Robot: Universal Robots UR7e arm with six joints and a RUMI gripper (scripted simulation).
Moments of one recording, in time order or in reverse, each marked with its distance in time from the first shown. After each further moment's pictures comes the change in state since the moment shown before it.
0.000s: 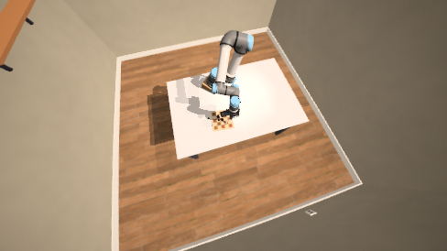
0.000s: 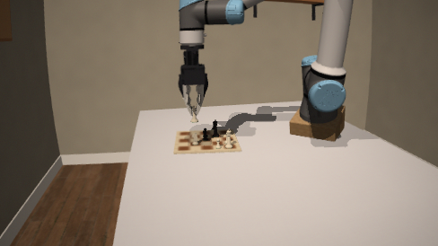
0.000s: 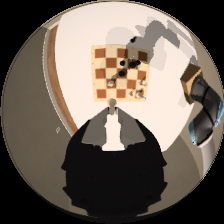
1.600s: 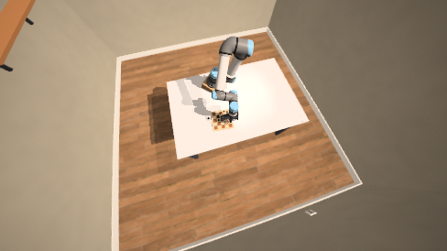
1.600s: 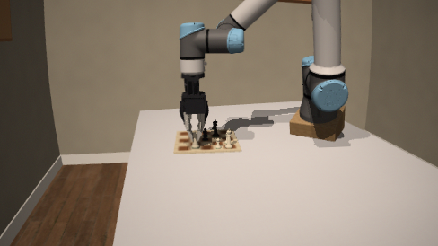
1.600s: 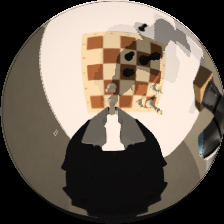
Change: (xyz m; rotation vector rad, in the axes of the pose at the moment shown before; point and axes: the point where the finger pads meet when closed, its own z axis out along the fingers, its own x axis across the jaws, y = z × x) arm 0.000 0.000 0.087 0.000 0.000 0.000
